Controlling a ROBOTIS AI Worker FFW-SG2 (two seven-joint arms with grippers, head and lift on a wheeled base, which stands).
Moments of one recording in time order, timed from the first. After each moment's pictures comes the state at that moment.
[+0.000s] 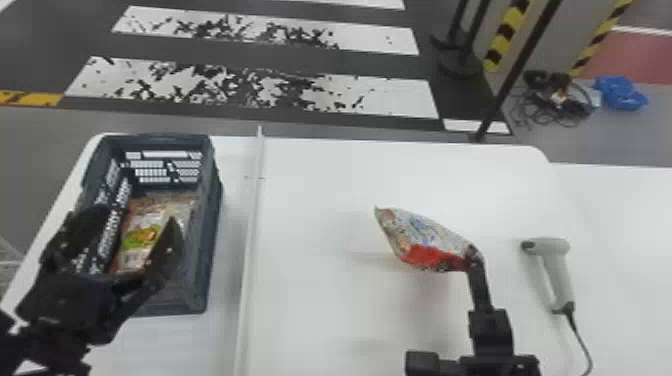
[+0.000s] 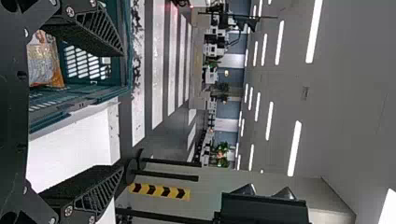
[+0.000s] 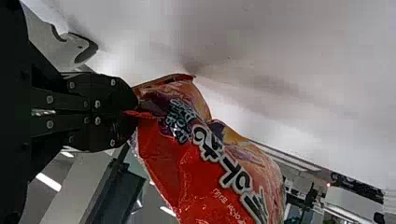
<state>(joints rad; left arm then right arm) 0.71 0.13 0.11 -2.13 0.22 -0.11 -0.27 0.32 -0.56 0.72 -1.68 1.37 0.96 -0.03</state>
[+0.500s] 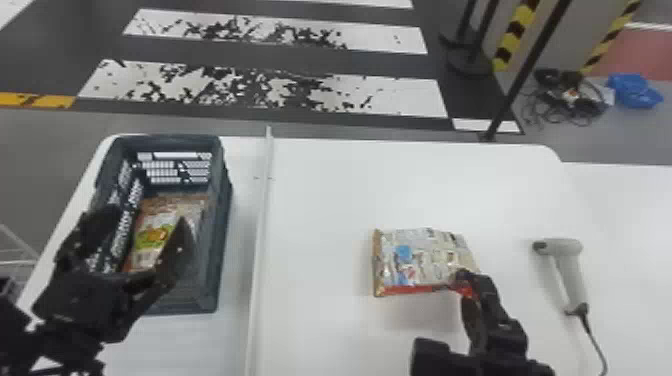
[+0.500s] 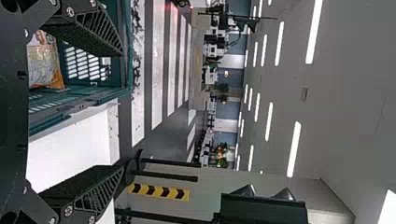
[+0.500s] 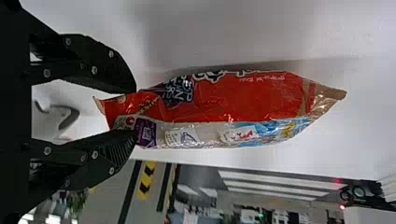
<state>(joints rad) 0.71 0.13 0.11 -2.13 0.23 -0.11 -0.28 0.38 -0.62 0.67 -1.96 0.99 0.95 0.09</state>
